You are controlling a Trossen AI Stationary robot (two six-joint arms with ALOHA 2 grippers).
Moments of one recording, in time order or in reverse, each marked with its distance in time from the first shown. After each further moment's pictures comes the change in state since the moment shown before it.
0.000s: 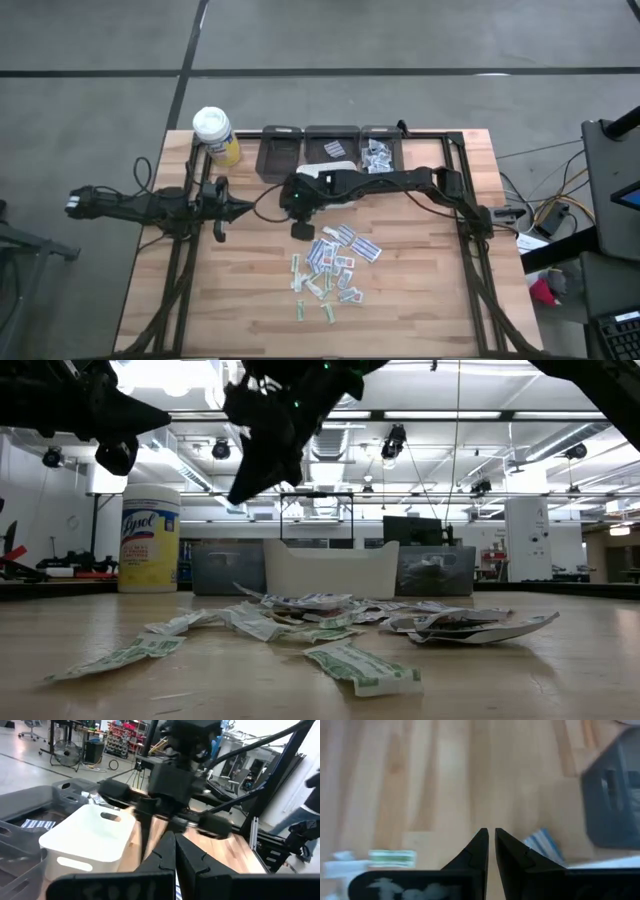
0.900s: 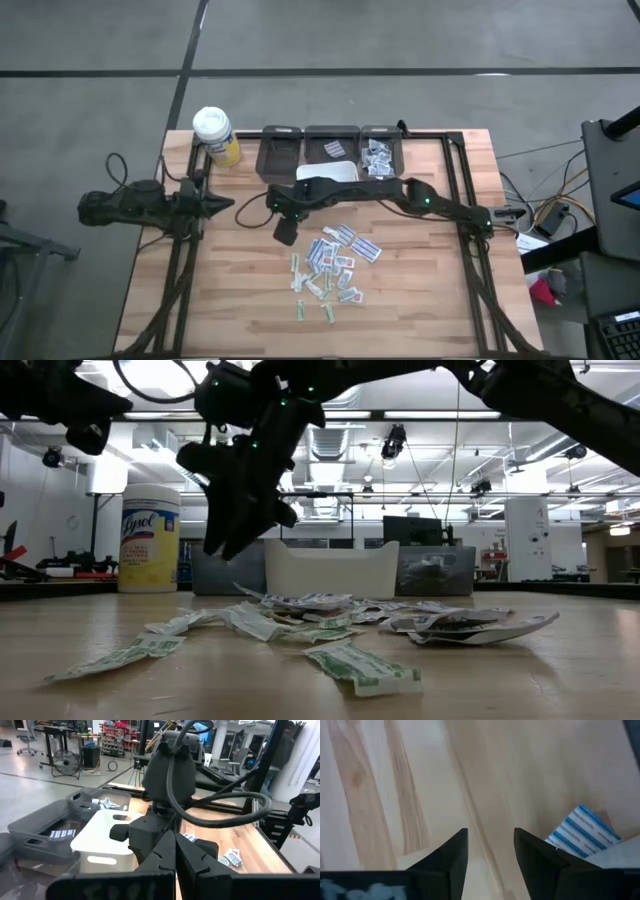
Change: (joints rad) left arm -0.001 -0.280 0.159 -0.473 0.028 0.152; right arm 0.013 0.319 0.407 -0.279 0.011 0.320
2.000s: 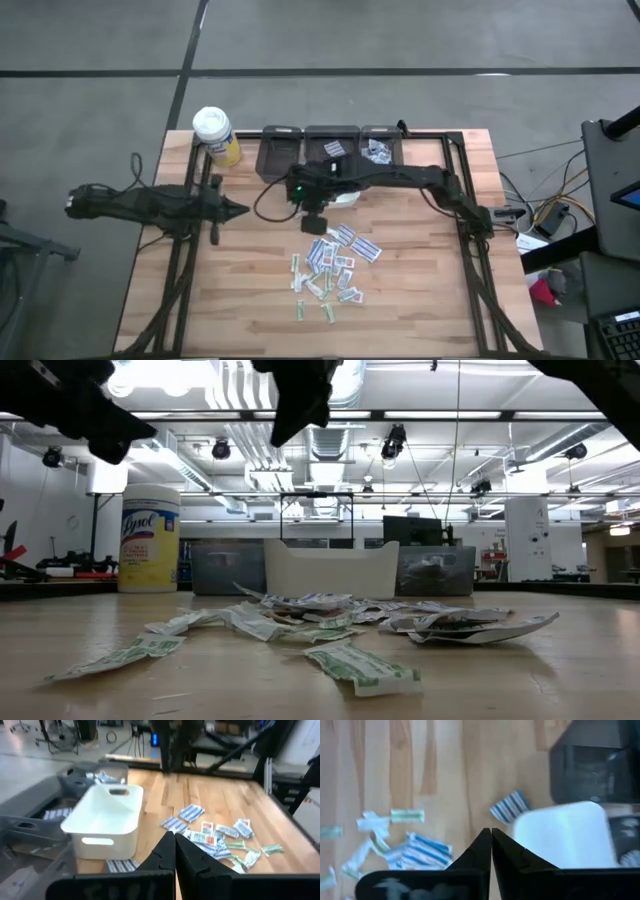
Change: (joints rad) left arm 0.001 0.297 -0.012 0.106 0.011 0.028; right arm 0.018 -0.293 0.013 -0.294 0.081 -0.299
